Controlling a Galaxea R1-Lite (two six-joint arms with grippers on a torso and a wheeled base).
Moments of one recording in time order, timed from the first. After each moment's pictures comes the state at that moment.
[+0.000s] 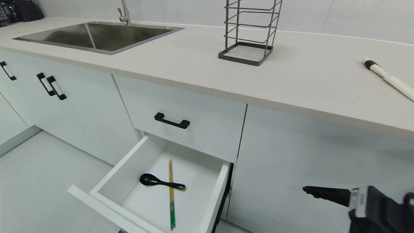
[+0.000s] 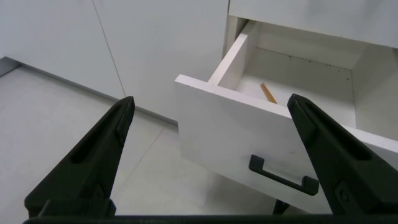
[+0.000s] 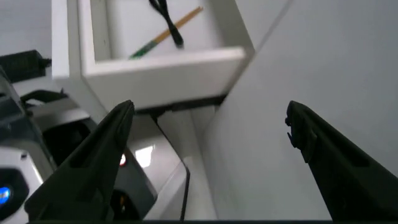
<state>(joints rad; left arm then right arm) 0.00 0.00 0.00 0.00 0.02 -0.01 0.92 1.20 -0.22 -0.54 -0.10 -0.18</state>
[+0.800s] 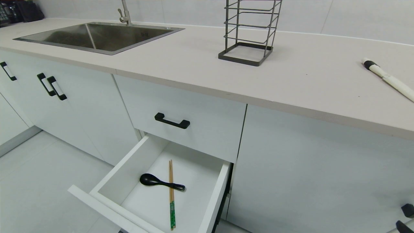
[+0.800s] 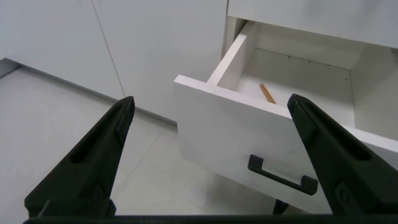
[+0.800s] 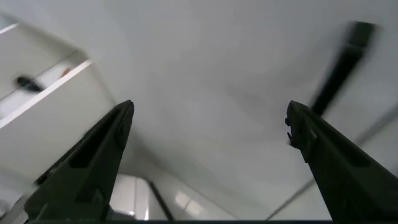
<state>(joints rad) 0.00 0.00 0.00 0.00 0.01 0.00 0.09 0.37 -0.01 -0.25 0.03 0.05</state>
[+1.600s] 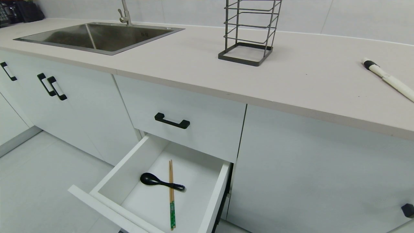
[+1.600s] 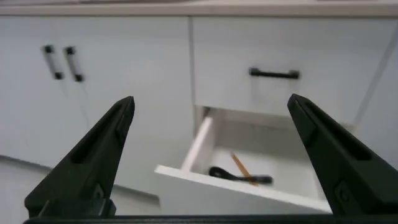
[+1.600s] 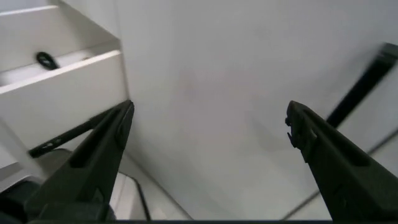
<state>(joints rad) 0.02 0.12 -0.22 -0.04 -0.27 0.01 -0.01 0.05 0.00 -0.06 0.36 -0.15</state>
